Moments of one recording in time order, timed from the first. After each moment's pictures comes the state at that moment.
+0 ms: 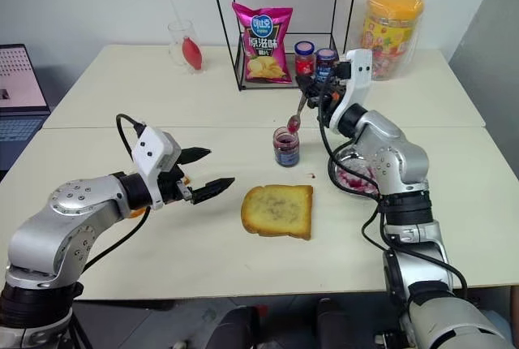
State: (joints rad) left arm -0.31 0.74 0.10 -0.43 -0.47 0.73 -0.70; right arm -0.90 -0.25 -0.04 0.25 0.55 0.53 0.43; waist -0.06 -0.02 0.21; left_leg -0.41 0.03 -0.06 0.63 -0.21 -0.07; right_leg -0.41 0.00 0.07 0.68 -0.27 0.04
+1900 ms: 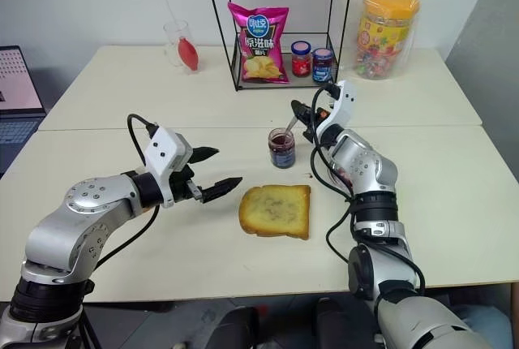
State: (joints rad) left arm -0.33 0.71 0.04 -0.39 -0.43 0.69 -0.69; right arm -0.93 -0.02 -0.30 0.43 0.57 0.67 0.28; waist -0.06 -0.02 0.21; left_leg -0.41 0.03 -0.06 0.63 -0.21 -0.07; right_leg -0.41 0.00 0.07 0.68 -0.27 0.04
